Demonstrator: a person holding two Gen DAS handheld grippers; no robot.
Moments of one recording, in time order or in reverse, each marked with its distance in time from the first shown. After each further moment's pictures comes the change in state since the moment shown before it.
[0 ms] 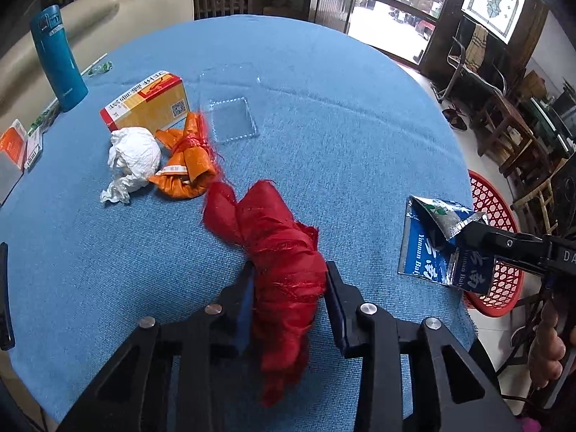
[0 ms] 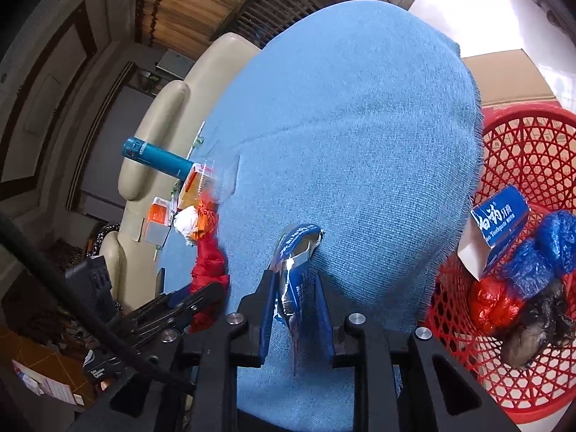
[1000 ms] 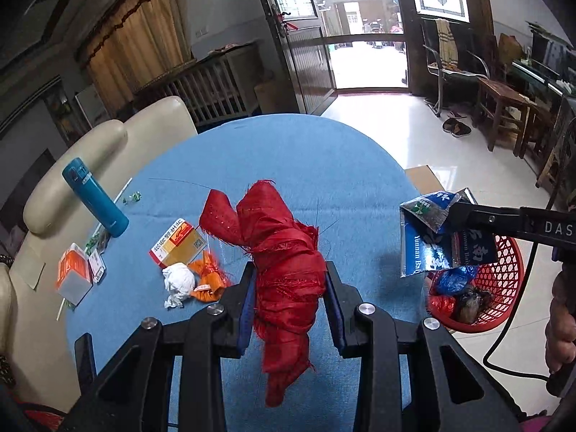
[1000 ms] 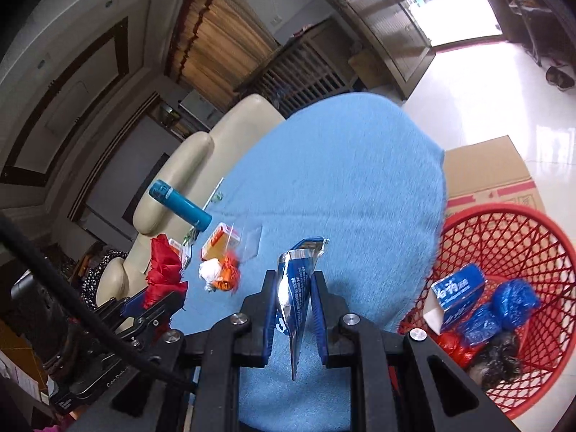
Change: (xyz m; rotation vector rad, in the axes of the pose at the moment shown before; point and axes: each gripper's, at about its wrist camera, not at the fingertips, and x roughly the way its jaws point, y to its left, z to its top) left arm -0.097 -0.092 0.022 0.263 -0.283 0.221; right arm -0.099 0.022 0.006 -0.108 -0.275 -0.013
